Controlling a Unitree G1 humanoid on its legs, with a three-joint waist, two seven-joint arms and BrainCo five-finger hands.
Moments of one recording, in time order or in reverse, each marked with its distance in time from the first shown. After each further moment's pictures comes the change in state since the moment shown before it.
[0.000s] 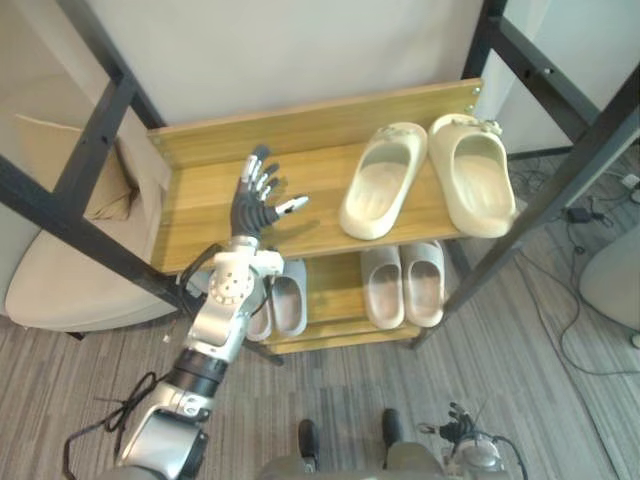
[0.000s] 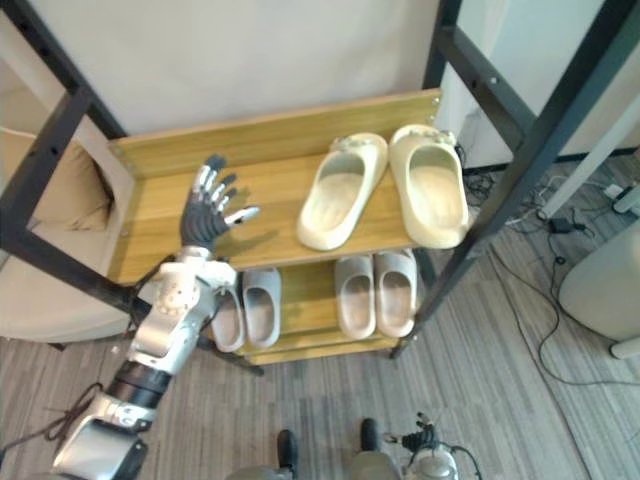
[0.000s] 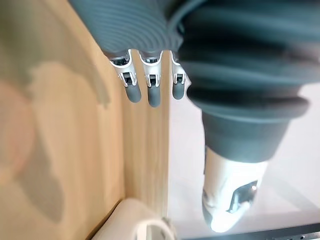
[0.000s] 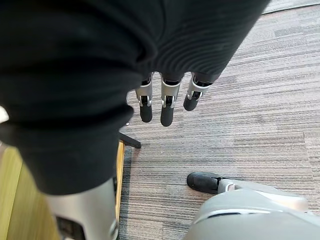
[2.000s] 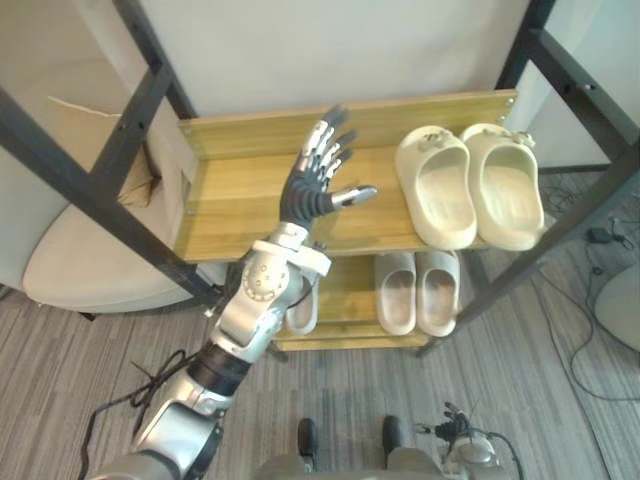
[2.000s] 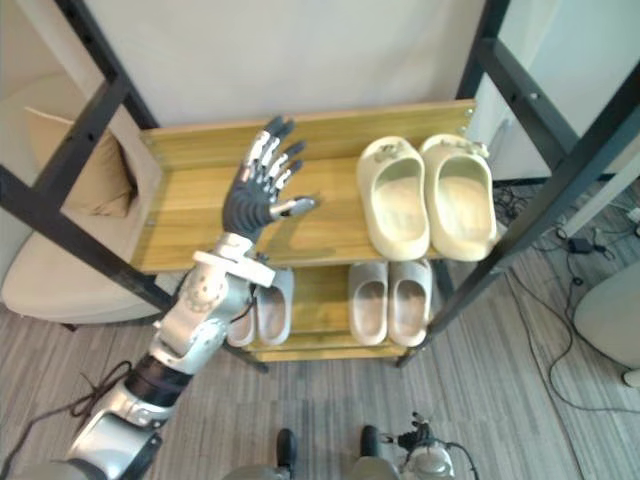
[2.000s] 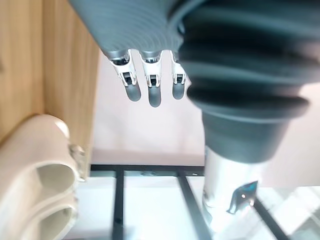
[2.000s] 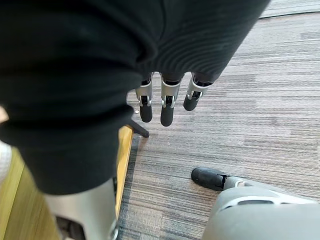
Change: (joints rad) left arm 0.003 -0.014 -0.133 -0.359 -0.130 -0.009 -0.067; right arm -0.032 -0.009 0.047 0.029 0.002 0.009 0.004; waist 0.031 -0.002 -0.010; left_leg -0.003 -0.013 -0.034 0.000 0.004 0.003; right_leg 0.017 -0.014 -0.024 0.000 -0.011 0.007
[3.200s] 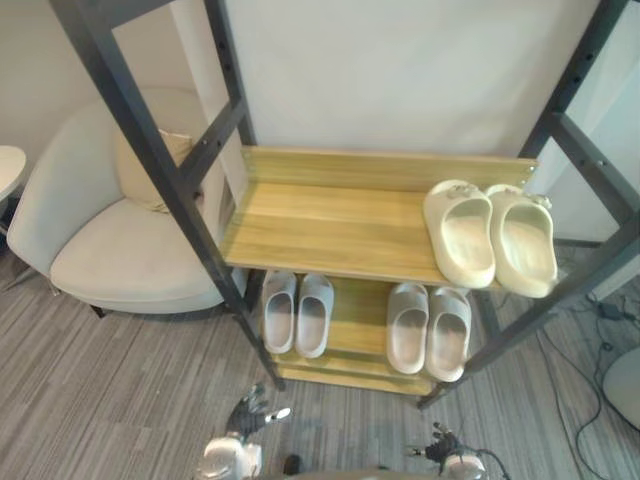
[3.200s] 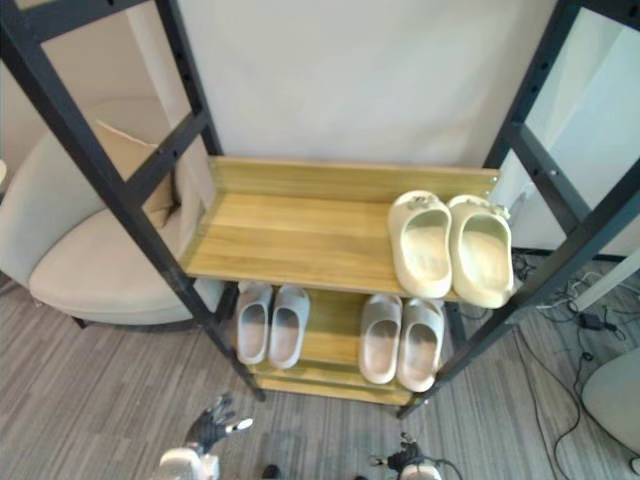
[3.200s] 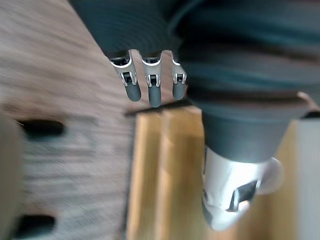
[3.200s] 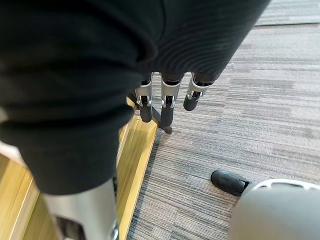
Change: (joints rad) left arm 0.605 -0.102 0.358 1.039 0.399 0.097 -0.114; right arm 0.034 0.061 -0.009 0.028 -0.042 0.000 0.009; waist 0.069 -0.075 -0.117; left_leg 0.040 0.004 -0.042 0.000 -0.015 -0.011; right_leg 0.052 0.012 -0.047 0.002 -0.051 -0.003
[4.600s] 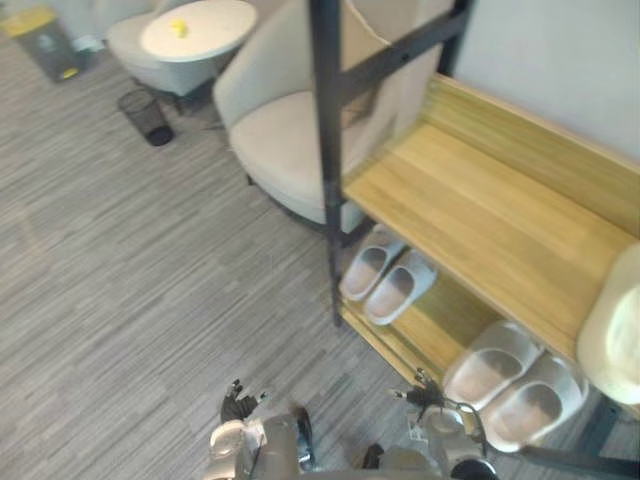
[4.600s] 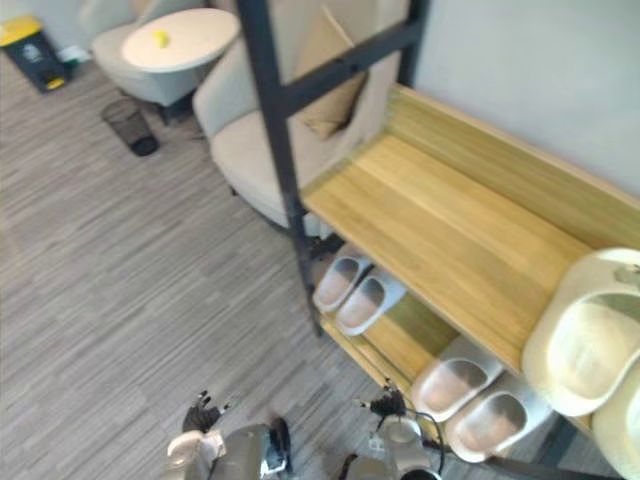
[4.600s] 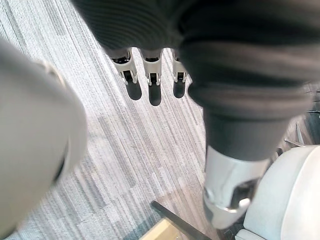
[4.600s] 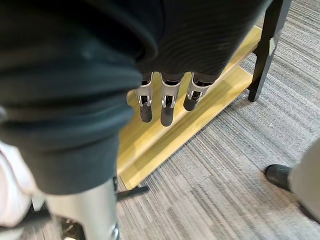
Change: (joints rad) left arm -0.155 -0.194 0.246 0.054 0.109 0.019 0.104; right arm -0.049 0.079 -0.084 -0.140 0.042 0.006 -0.040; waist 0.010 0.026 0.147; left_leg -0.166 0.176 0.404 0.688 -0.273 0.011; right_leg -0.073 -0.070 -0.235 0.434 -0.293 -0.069
